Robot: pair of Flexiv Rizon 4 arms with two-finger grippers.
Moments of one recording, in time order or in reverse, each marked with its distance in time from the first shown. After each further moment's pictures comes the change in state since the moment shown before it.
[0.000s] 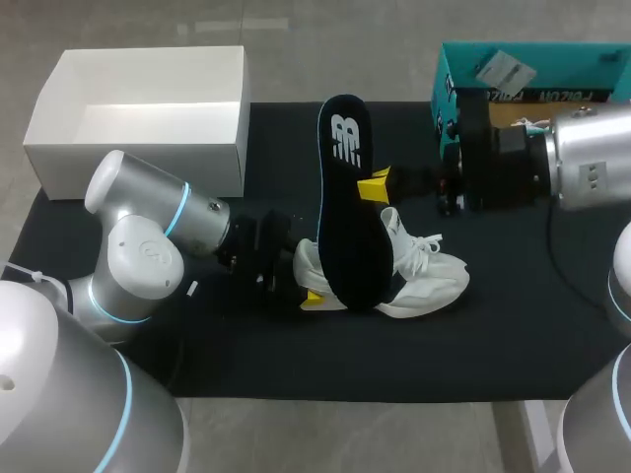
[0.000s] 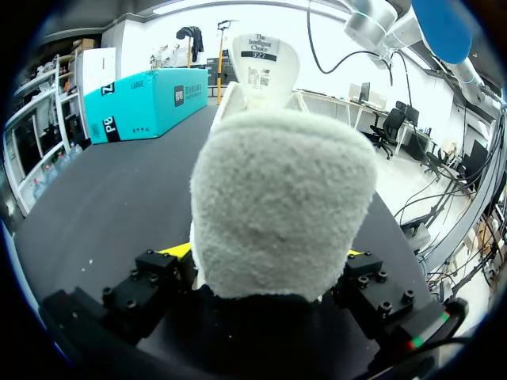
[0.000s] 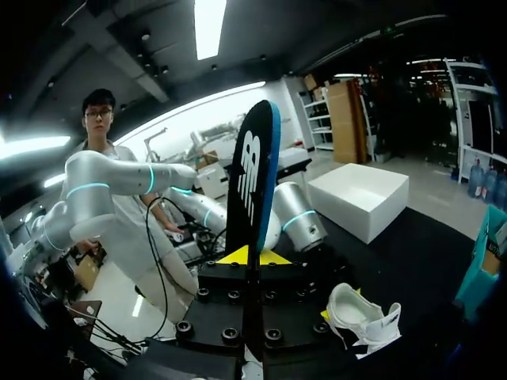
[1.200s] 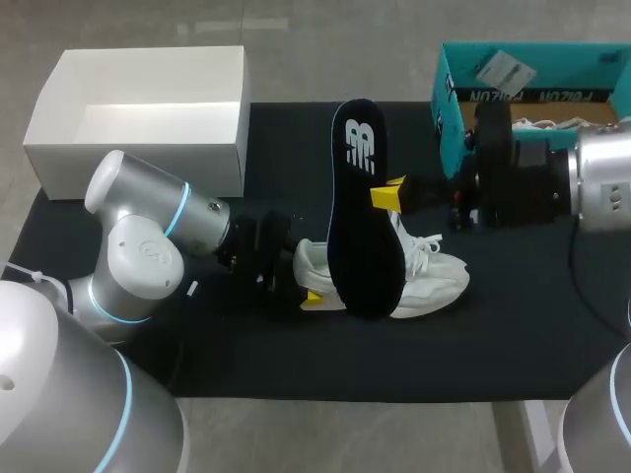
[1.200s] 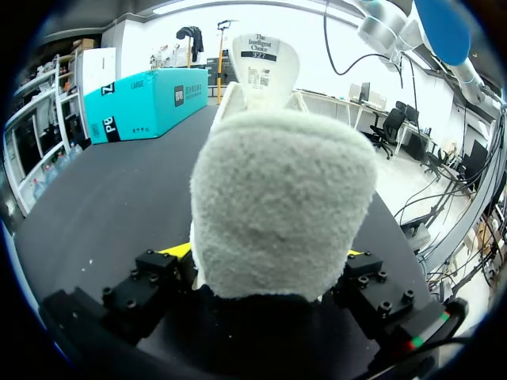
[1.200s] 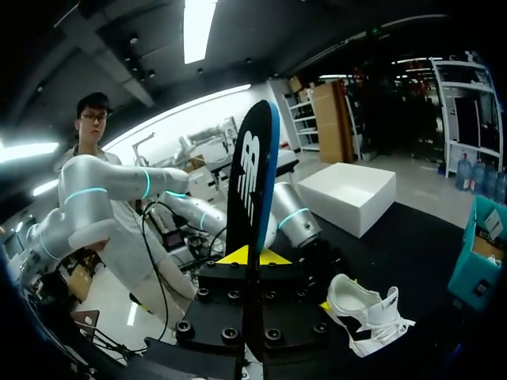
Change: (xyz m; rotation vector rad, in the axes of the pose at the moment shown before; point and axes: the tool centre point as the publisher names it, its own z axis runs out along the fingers) left arm 0.000 0.000 0.000 0.000 0.000 0.000; right arm 0.018 -0.003 -0.017 -0.021 -0.078 0.029
